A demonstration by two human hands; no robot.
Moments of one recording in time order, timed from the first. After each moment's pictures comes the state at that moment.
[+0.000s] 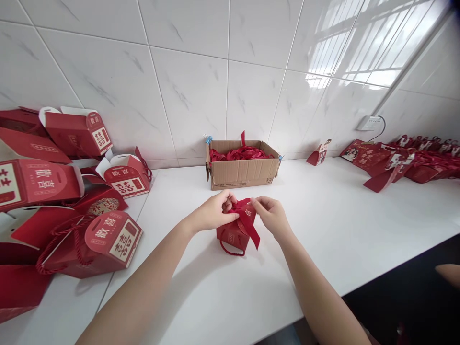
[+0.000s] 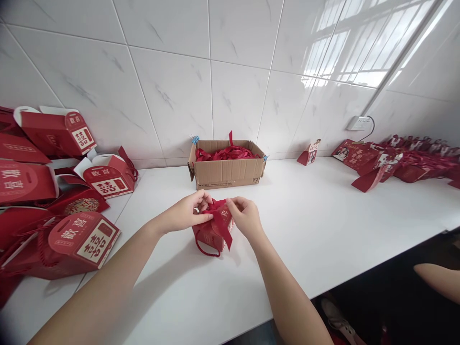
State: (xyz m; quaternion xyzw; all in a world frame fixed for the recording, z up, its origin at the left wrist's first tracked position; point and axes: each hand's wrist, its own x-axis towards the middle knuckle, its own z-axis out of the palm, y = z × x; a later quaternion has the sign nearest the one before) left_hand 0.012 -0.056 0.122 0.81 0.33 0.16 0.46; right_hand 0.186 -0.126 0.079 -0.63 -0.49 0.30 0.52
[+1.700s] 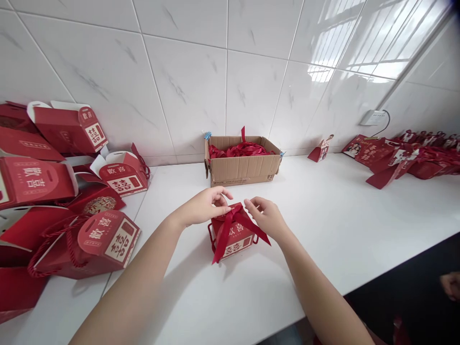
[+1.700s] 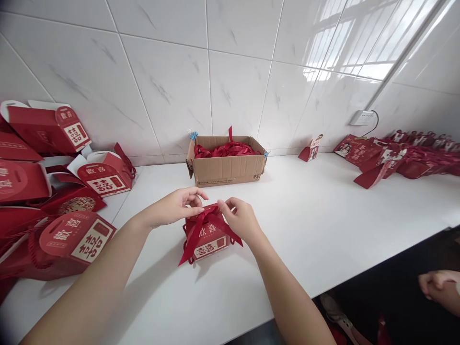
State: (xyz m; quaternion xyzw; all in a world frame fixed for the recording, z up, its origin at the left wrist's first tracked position) left_hand -0.003 -0.040 0.129 0.79 0.33 0.12 0.51; right_hand 0.180 -0.127 0.079 -0.66 -0.56 0.27 0.43
